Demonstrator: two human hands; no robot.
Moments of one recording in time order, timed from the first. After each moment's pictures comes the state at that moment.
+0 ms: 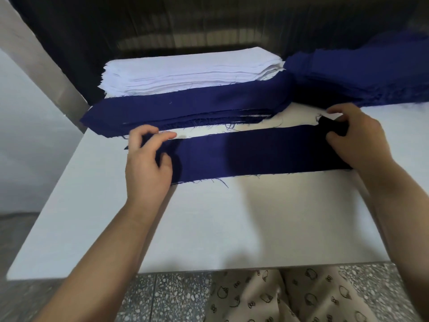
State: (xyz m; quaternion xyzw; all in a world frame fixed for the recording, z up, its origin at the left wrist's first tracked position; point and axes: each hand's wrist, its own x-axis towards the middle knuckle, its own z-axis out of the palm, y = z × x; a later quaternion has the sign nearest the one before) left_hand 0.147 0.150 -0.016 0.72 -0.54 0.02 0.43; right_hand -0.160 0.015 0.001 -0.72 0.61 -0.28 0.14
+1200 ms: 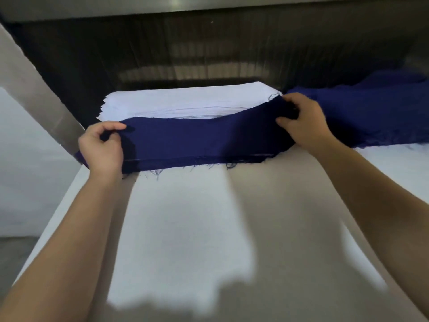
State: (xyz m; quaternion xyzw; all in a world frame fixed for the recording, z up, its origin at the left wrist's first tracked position) left_hand 0.253 0.050 0.003 0.71 -0.31 -0.05 0.63; right_hand -0.073 -0.086 0.028 -0.75 0.49 -0.38 0.23
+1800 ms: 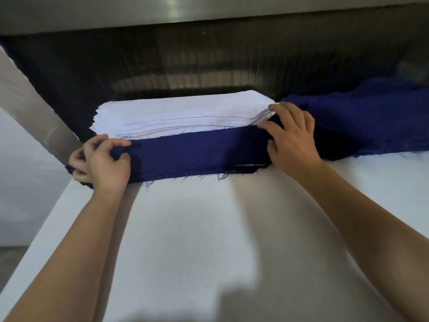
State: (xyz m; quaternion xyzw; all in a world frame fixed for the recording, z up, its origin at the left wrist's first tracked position) left_hand 0.231 0.049 -0.003 0.84 -0.33 0.04 0.42; right_hand -0.076 -0.065 0.015 -0.86 0.45 -0.24 -0.09
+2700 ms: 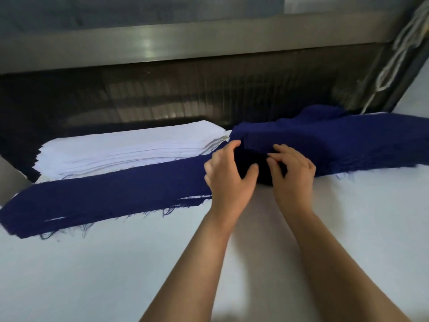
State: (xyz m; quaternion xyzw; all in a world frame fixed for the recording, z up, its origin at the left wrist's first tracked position) left_hand -0.044 -0.040 0.017 0.67 -0.57 -0.14 0.46; right_hand -0.159 -0.065 0.007 -0.67 0.58 -0.47 0.06
